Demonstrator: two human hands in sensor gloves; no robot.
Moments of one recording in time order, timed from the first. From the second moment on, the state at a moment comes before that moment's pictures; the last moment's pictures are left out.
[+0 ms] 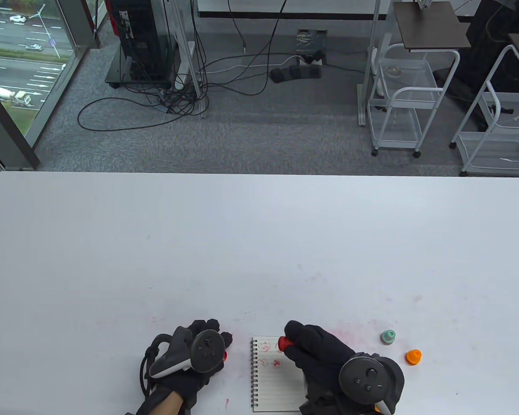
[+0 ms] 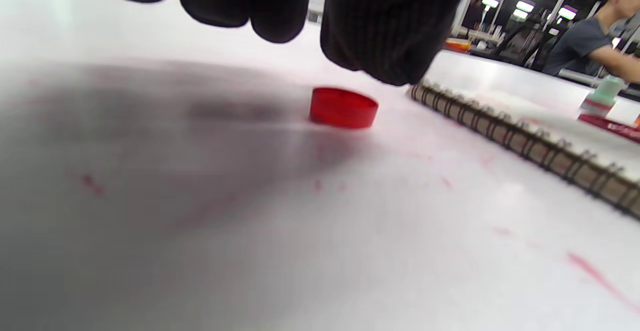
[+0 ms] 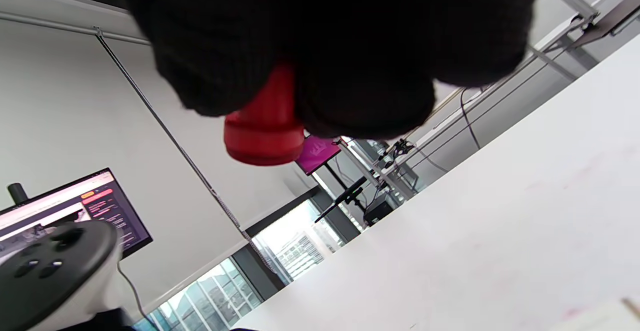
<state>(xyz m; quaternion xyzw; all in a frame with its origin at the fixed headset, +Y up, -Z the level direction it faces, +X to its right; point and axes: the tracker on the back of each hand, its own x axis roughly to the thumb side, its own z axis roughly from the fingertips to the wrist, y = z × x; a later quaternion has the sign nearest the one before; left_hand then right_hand) -0.161 -0.728 -0.227 -0.12 -0.23 0.07 0.96 0.122 -0.672 -0.182 0.16 -0.16 0.89 0.39</state>
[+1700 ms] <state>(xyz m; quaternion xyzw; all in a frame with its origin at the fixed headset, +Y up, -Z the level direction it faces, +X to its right) -0.176 -0.696 -0.215 -0.05 -0.21 0.10 0.97 0.125 -0.715 -0.196 0.15 0.12 0.98 0.05</state>
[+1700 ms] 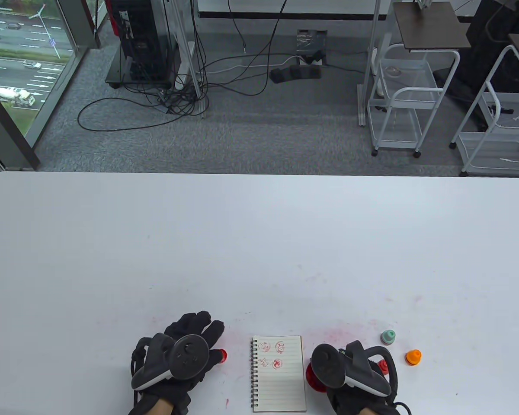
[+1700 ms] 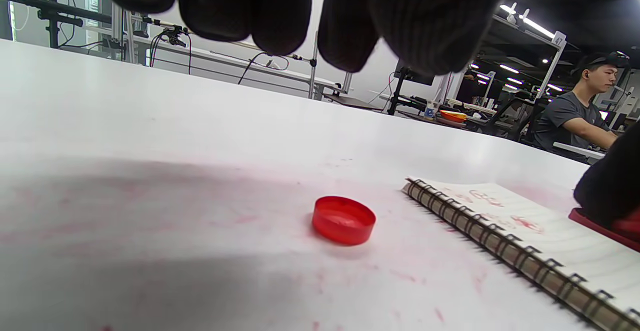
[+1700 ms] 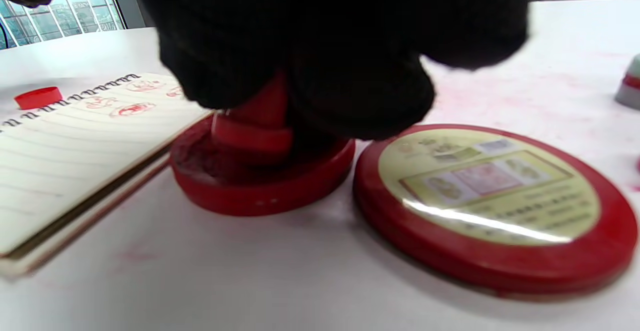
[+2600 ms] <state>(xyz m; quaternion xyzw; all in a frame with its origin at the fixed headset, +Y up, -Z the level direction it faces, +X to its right) -0.179 -0.690 -0.213 -0.06 -0.24 0.13 0.96 0.083 -0.710 -0.202 0.22 -0.02 0.97 0.09</state>
